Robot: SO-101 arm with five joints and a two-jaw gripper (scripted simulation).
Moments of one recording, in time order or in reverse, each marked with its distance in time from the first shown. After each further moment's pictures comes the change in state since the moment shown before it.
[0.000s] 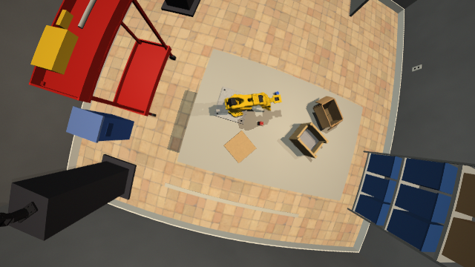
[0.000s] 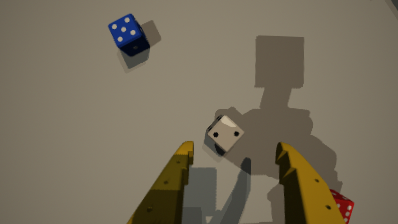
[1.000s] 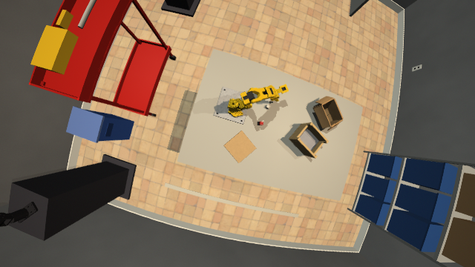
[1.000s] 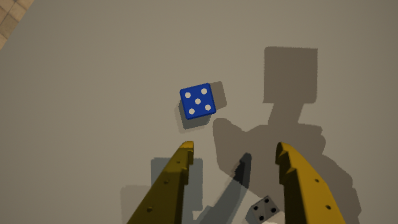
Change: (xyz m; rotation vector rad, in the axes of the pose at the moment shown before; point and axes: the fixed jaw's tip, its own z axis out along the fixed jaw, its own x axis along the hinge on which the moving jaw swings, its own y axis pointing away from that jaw) arm -0.038 0.049 0.038 -0.119 0.025 -0.176
